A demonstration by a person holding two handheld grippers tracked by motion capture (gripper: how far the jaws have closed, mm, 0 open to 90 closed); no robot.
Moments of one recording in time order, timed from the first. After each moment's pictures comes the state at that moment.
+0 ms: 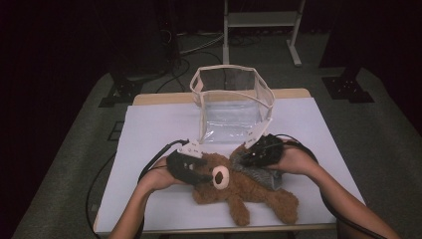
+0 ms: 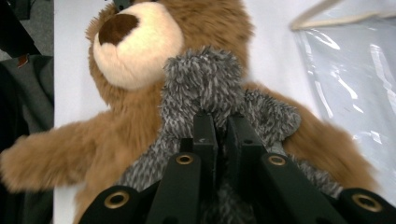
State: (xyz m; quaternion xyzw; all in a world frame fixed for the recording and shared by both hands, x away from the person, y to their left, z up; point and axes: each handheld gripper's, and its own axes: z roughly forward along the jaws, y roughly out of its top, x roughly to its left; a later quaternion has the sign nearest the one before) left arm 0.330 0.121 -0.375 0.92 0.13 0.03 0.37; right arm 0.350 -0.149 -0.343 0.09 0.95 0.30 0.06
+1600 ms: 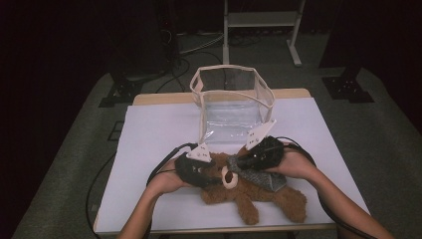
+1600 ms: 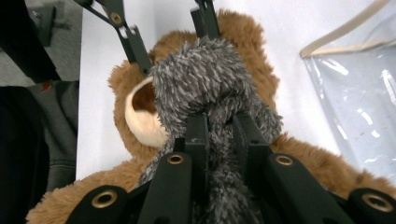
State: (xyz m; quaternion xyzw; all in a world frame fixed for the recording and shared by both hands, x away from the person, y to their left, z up) left arm 0.322 0.103 -0.377 0.91 0.12 0.05 0.38; right arm 0.340 -0.145 -0.342 0.09 0.93 0.35 0.04
